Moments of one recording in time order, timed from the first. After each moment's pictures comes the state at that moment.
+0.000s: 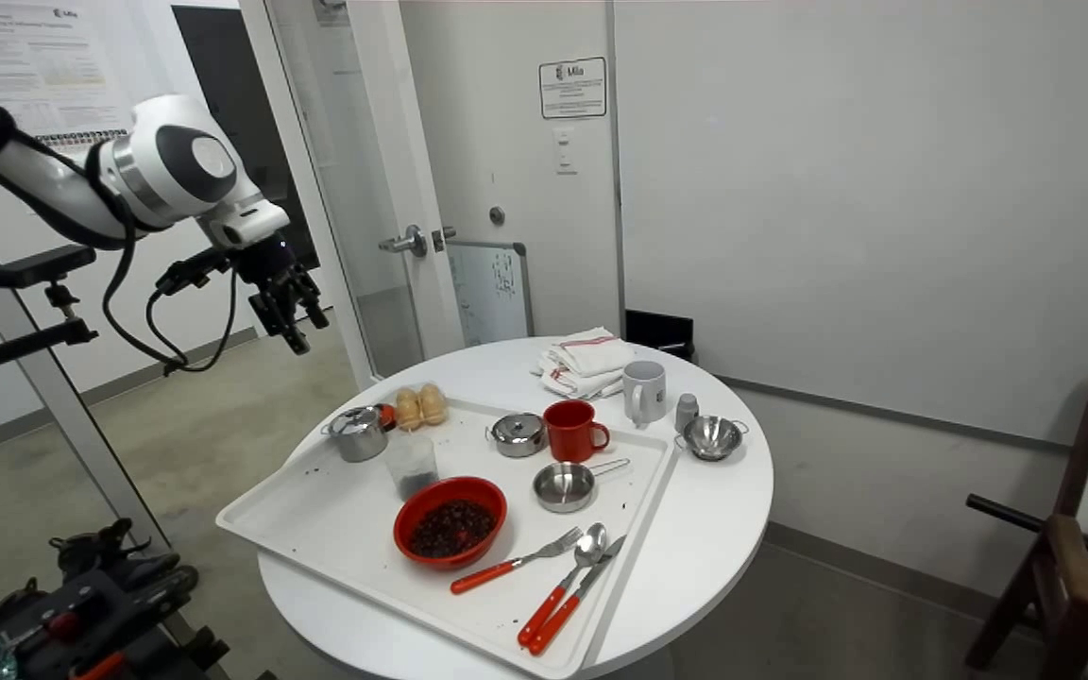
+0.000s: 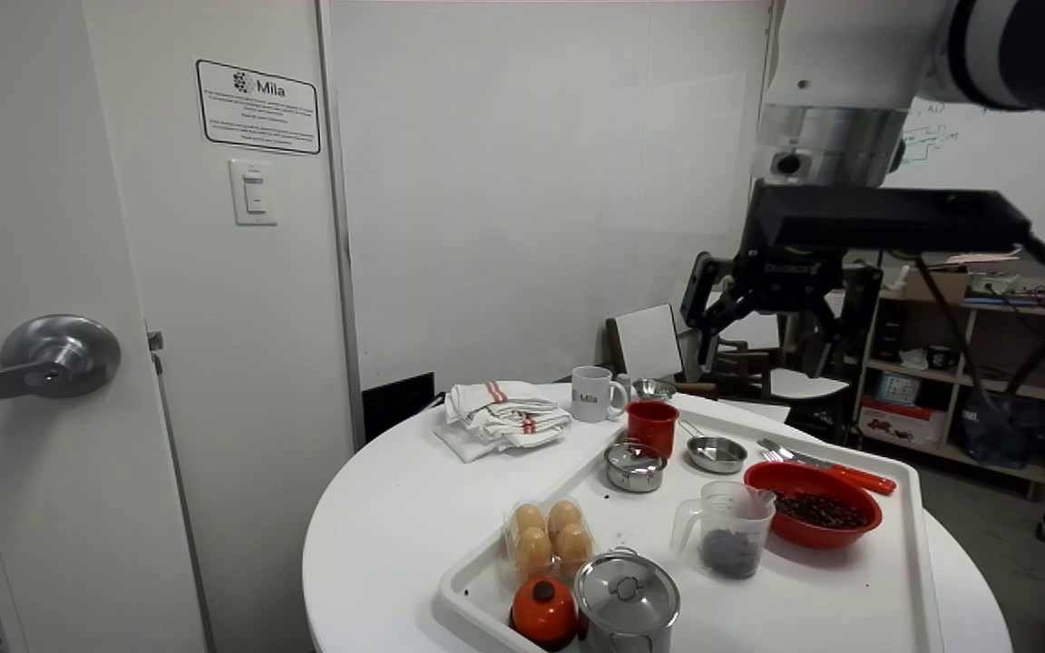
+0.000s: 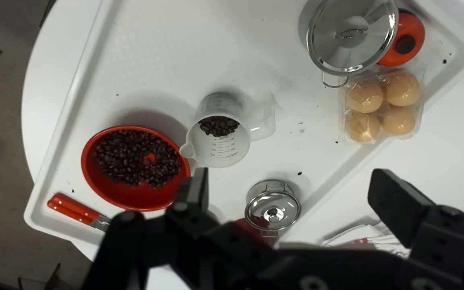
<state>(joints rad) 0.04 0.13 0.36 -2.25 -0.44 2.43 1.66</state>
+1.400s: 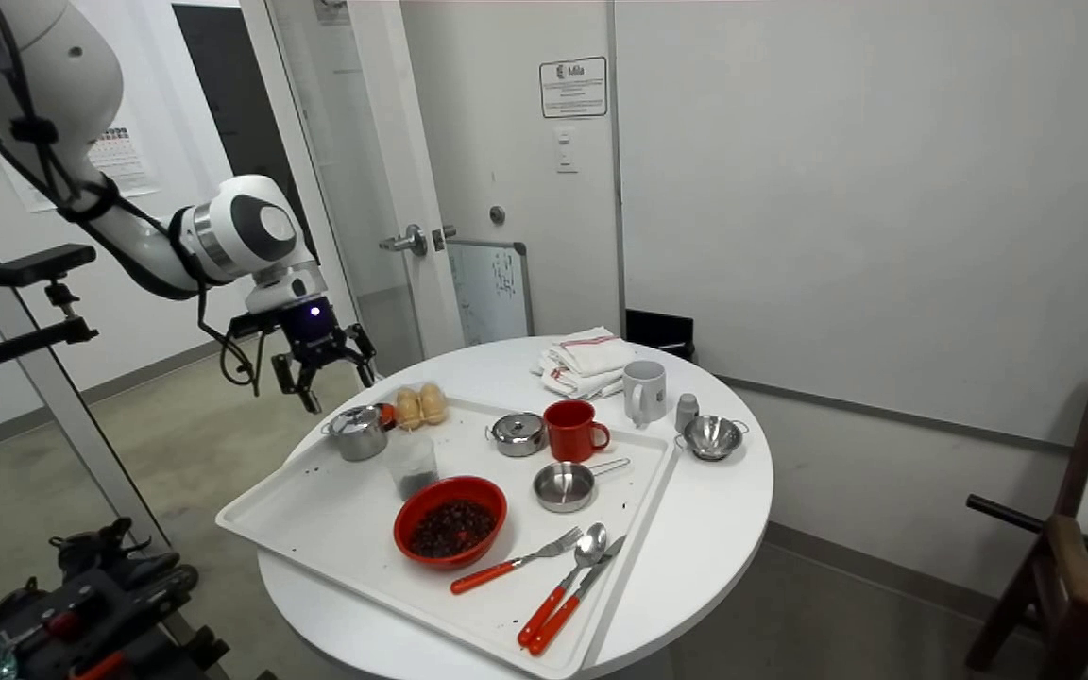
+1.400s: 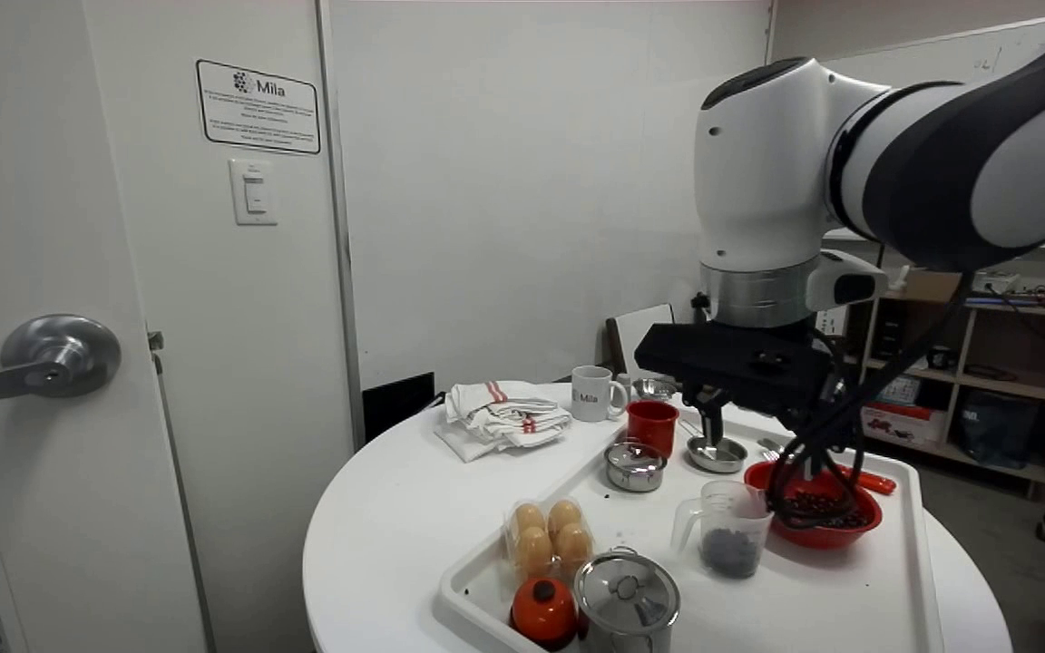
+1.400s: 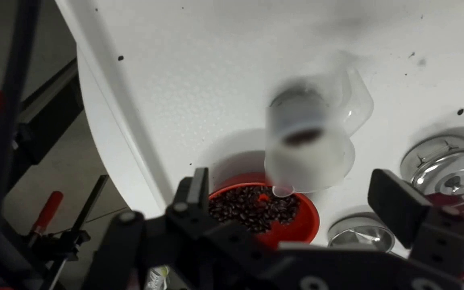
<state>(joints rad) 0.32 0.39 0.04 -2.11 -0.41 2.33 2.34</state>
